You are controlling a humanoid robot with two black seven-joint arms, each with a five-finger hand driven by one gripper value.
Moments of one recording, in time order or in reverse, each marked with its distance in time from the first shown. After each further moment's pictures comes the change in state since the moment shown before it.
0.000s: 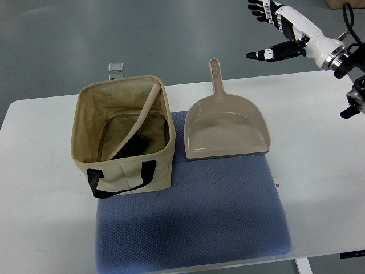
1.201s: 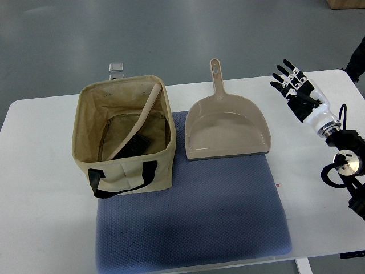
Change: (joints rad) left arm 0.000 0.000 0.000 0.000 0.000 0.000 0.000; right arm -0.228 0.176 0.073 -0.250 0.653 0.130 0.002
